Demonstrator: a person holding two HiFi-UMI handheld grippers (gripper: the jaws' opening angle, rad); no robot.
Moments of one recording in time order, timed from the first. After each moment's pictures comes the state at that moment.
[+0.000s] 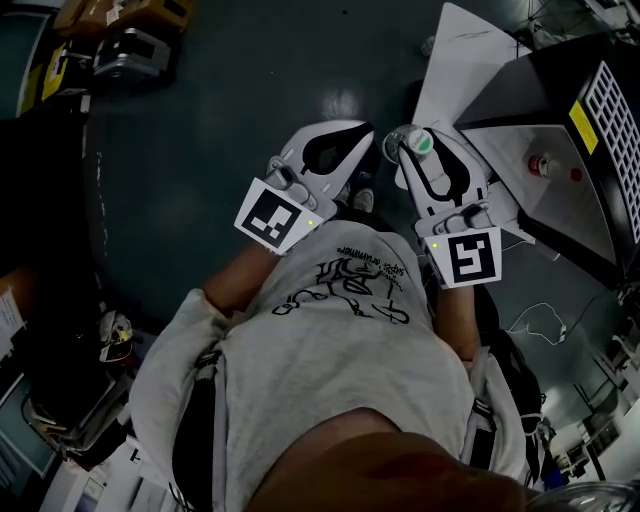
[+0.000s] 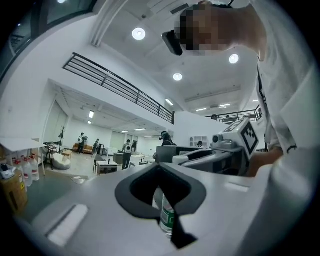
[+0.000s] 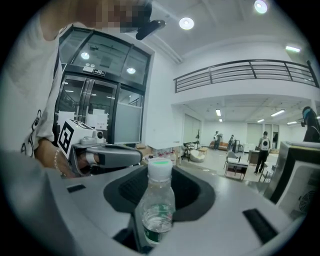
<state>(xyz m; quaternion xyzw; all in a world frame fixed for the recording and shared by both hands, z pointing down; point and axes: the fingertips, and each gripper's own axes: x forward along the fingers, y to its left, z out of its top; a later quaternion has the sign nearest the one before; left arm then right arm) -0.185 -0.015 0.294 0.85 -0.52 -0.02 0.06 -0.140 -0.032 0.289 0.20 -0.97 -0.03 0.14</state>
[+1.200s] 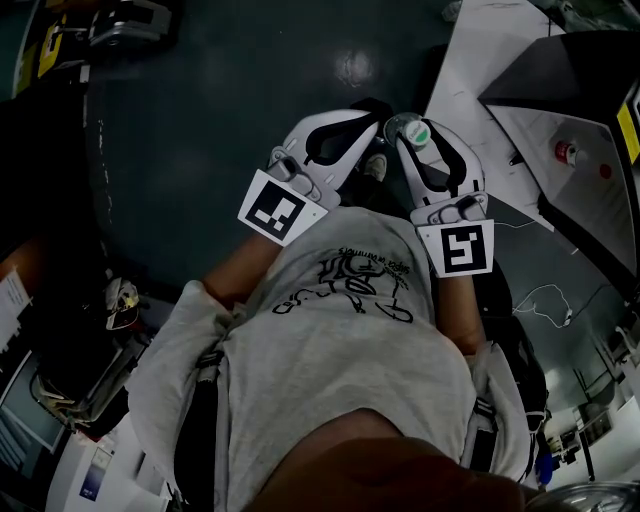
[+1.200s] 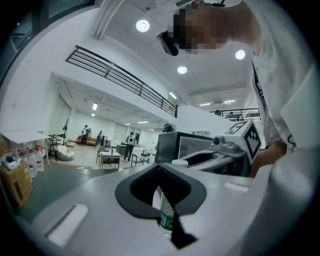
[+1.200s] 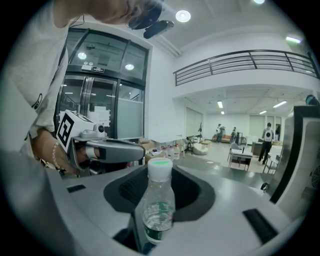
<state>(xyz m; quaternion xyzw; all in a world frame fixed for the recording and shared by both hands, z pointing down) -0.186 0.003 0.358 0.84 -0.53 0.01 0.10 -0.148 -0.011 0.362 0.18 -0.97 0.00 0.16</state>
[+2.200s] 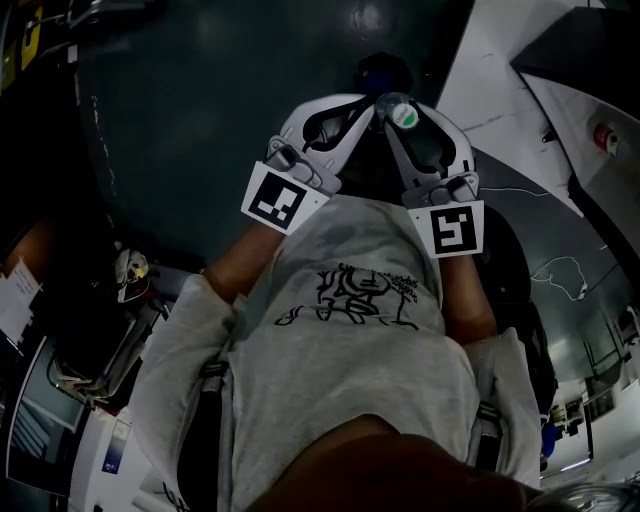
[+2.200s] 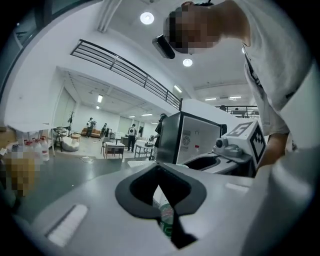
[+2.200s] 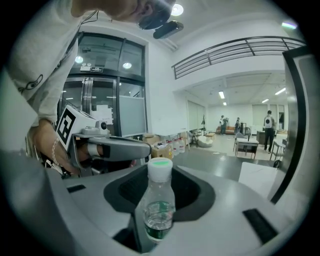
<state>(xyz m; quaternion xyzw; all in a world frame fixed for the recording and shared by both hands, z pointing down) -0.187 0.019 0.466 0.83 -0.53 0.05 0.13 -0.157 0.014 0.476 0.16 -0.97 0.04 0.18</state>
